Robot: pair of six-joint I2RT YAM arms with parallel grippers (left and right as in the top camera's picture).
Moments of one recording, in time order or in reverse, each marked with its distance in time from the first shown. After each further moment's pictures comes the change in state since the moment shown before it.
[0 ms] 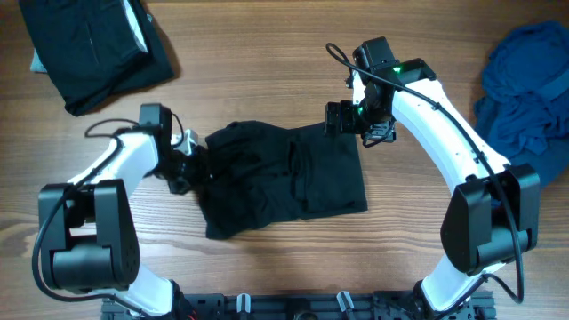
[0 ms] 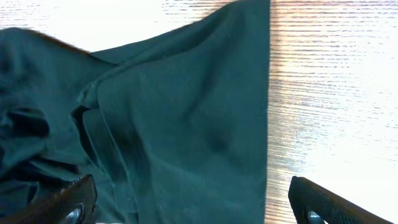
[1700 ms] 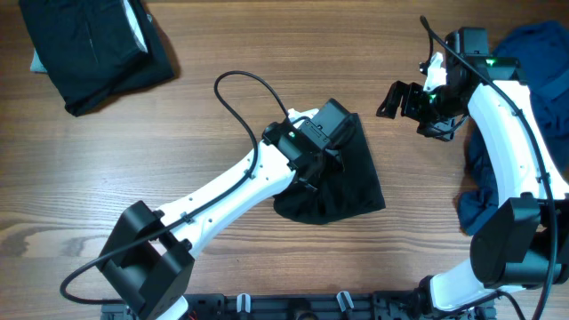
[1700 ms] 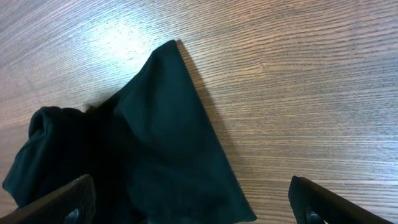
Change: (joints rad) left arm -0.874 0.002 0.441 -0.042 -0.451 -0.672; right arm -0.331 -0.116 0.000 -0.079 -0.116 -0.048
